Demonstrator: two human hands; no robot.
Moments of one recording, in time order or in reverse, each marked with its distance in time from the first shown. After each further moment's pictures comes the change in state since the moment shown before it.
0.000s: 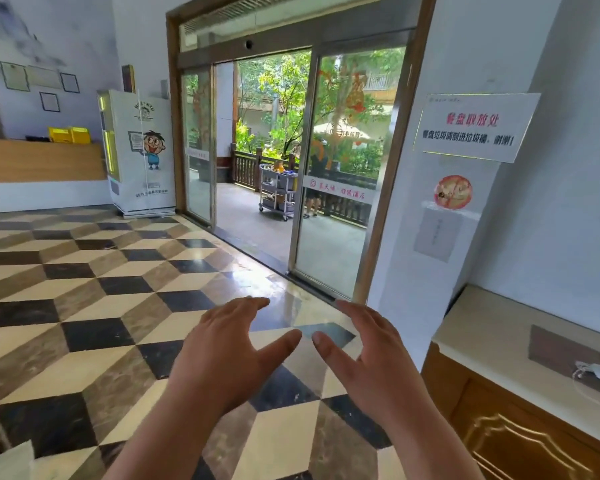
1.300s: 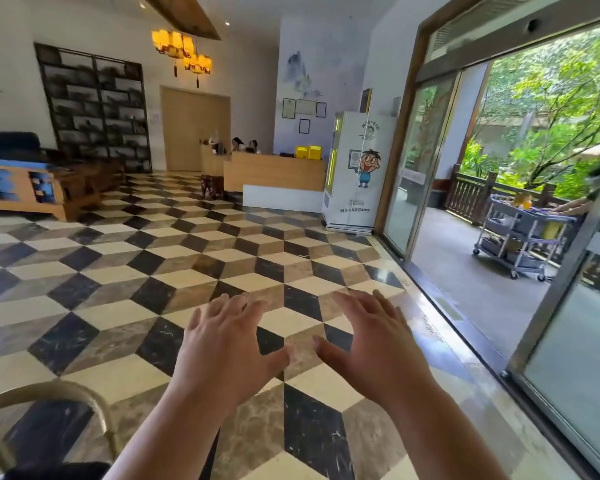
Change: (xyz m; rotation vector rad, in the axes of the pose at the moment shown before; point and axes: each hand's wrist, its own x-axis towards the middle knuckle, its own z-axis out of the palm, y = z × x) left_hand 0.477 -0.355 0.036 0.593 0.207 -0.565; right_hand 0.664 -0.128 0.388 -0.083 -0.290 -0.728
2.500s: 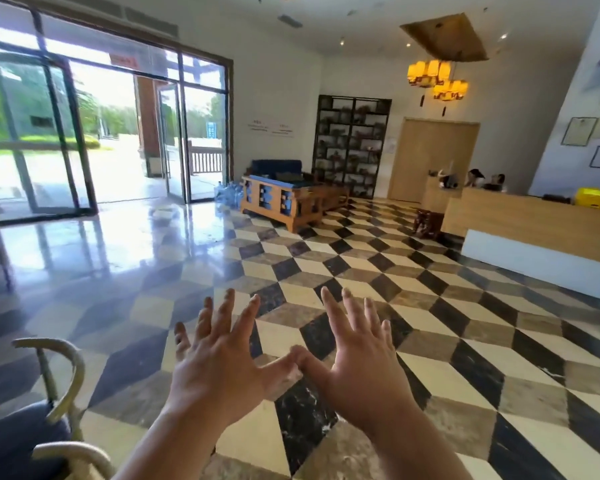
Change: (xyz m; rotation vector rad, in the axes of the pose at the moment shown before) left_hand 0.460 -0.342 0.182 0.239 0.166 -0.818; right_hand 0.644 -0.157 0.334 0.302 -0.259 -0.681
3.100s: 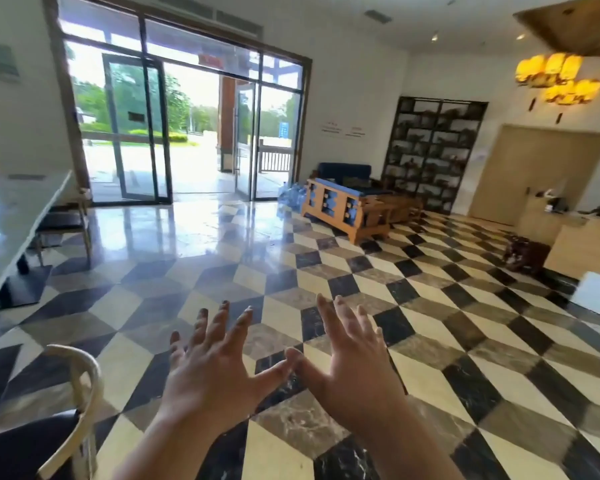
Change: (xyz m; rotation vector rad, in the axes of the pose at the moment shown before) left_hand 0.270 -0.116 0.083 0.048 -0.019 -0.282; right_hand 0.335 -0.026 0.133 0.129 -0.115 -0.202
